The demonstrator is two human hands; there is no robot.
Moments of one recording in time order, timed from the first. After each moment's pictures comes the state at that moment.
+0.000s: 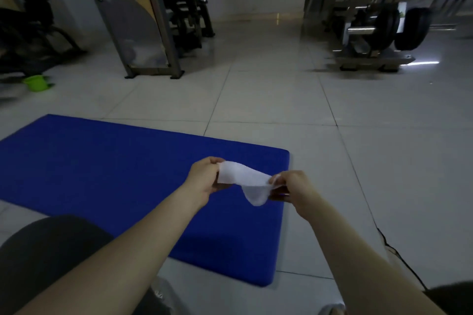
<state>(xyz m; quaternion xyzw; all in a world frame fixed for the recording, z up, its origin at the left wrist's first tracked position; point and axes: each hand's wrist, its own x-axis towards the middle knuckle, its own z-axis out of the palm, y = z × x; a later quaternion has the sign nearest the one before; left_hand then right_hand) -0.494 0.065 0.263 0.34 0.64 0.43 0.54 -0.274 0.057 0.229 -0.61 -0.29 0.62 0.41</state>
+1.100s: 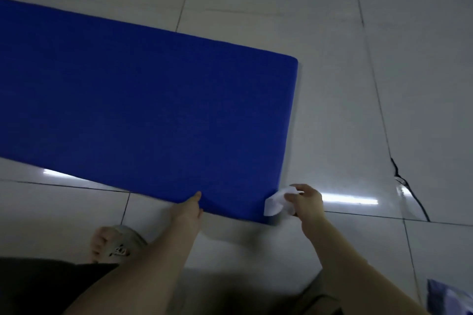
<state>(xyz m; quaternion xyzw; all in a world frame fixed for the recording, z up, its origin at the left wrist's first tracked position) -0.539 0.016 -0.063 -0.08 0.77 0.34 0.54 -0.268 0.005 -0.018 -0.81 -0.16 0.50 0.25</state>
